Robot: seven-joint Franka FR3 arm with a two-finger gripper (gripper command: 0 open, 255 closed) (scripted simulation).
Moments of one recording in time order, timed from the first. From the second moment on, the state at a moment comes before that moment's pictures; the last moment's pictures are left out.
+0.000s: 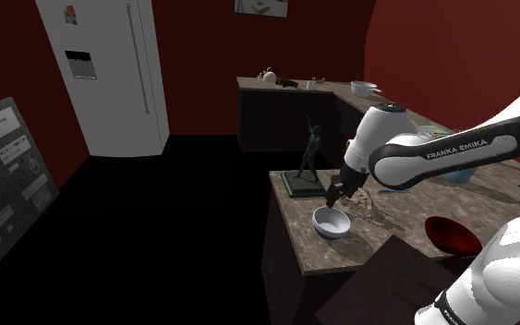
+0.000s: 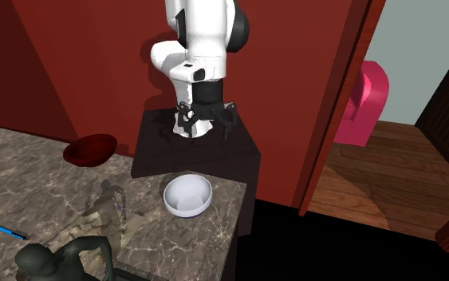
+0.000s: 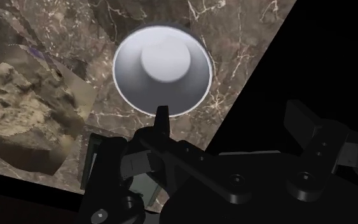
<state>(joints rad) -0.04 -0.49 0.13 -2.79 -0.01 2.44 0.19</state>
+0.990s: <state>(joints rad) -0.19 0.03 0.20 -2.76 -0.37 2.93 0.48</state>
